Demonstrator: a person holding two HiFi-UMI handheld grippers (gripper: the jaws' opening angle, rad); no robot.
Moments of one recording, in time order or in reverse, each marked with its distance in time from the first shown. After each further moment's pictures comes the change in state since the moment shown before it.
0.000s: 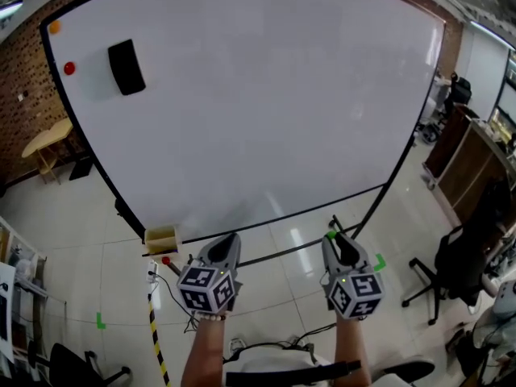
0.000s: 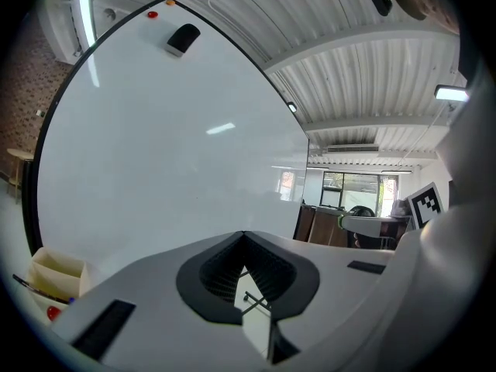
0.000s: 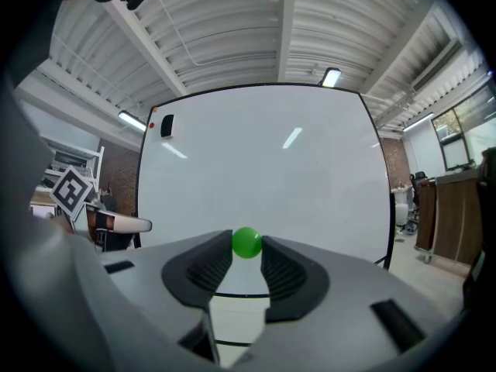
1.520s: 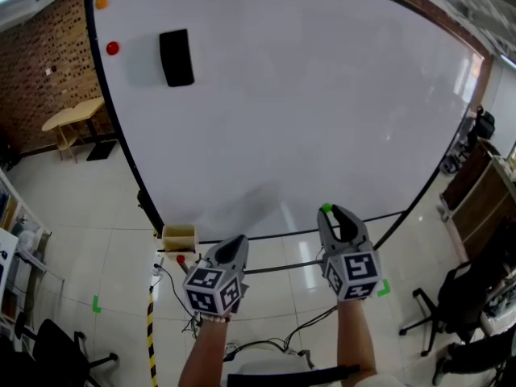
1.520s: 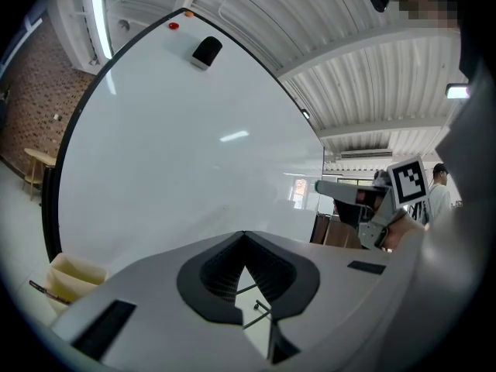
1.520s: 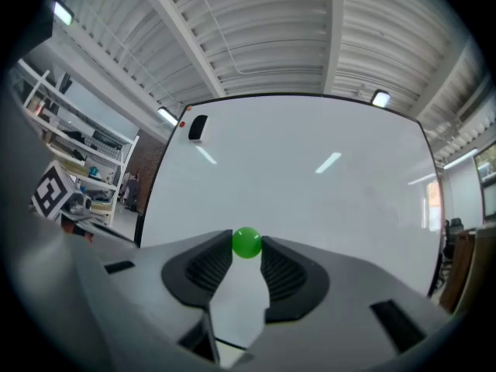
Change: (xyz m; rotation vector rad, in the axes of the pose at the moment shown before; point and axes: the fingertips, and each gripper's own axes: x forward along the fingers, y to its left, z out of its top) left arm -0.014 0.047 0.016 -0.031 -0.062 0.091; right arm 0.096 0.076 0.088 -0.257 -0.133 0.163
